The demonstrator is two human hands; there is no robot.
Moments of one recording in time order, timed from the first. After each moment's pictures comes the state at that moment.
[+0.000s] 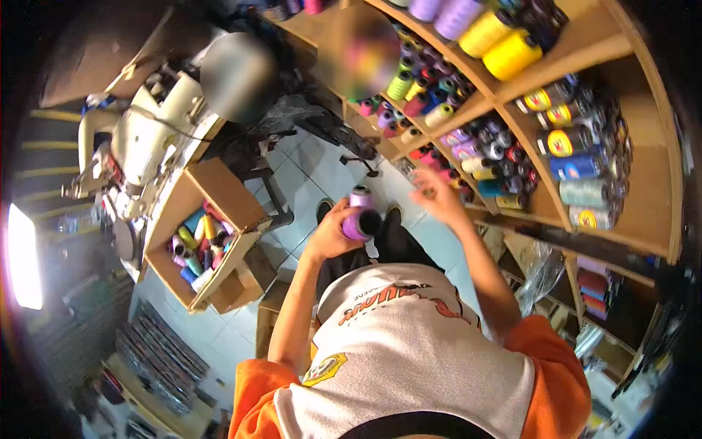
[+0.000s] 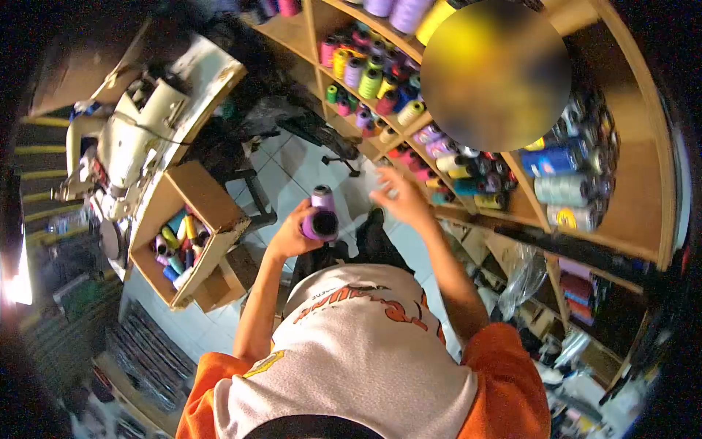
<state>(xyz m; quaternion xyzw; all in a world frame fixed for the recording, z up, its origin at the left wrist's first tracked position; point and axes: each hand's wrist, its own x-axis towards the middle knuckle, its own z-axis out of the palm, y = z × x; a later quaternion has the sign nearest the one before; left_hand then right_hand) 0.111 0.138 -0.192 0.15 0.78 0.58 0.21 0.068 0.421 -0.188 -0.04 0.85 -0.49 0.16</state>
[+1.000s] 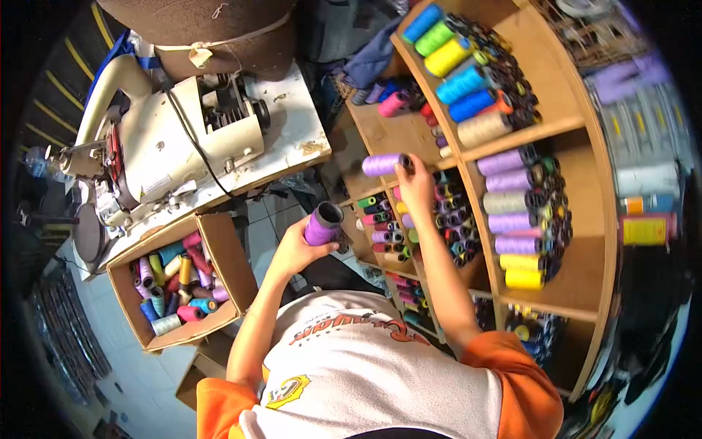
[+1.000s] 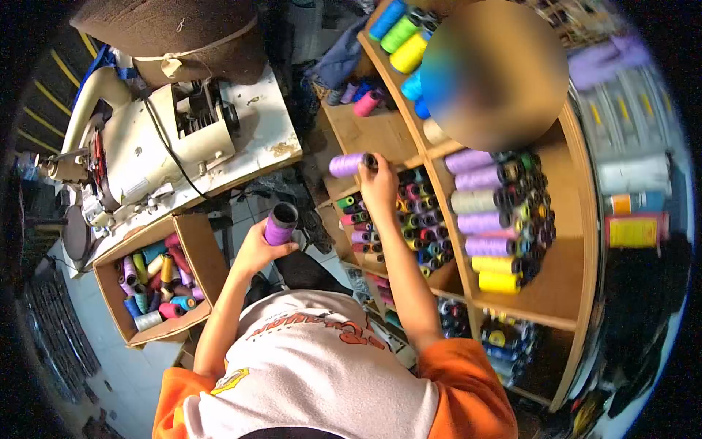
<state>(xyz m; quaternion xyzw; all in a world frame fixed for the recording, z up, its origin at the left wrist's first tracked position) -0.071 -0.025 -0.156 -0.11 0.65 0.75 0.07 -0.269 0.191 -0.160 -0.12 0.93 -0.33 -0.09</state>
